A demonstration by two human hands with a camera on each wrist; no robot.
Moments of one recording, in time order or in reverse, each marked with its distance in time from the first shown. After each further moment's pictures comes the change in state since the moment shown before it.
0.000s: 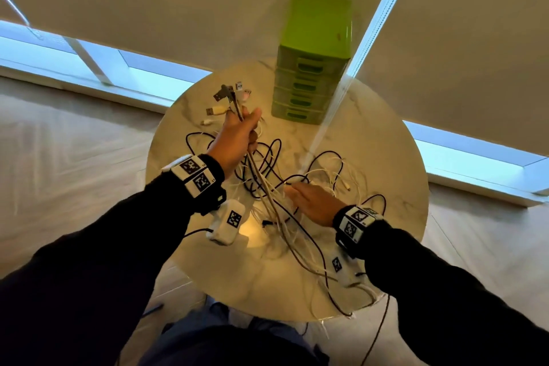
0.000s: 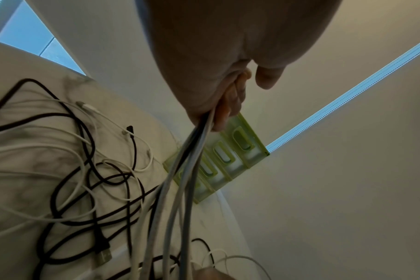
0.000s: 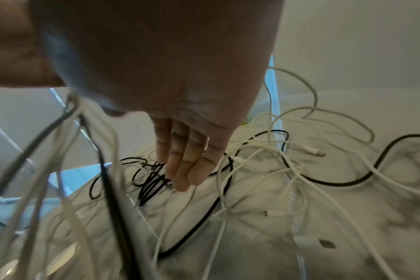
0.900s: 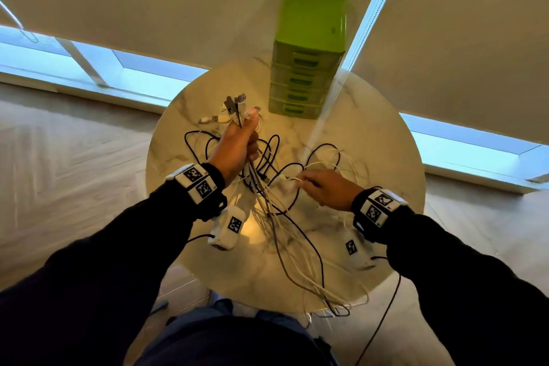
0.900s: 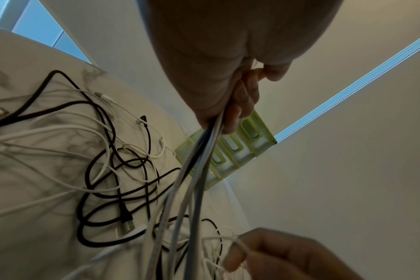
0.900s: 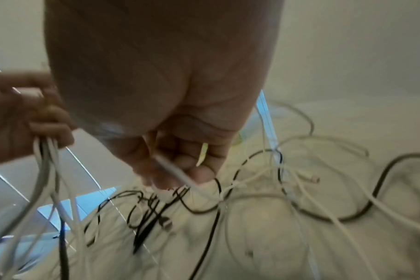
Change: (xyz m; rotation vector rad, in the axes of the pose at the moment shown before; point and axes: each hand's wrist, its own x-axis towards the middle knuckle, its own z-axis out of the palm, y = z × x) left_hand -0.015 -0.015 -0.004 -0.068 -0.141 -0.041; right_hand -0.007 0.007 -0.027 -0.131 0.028 -0.035
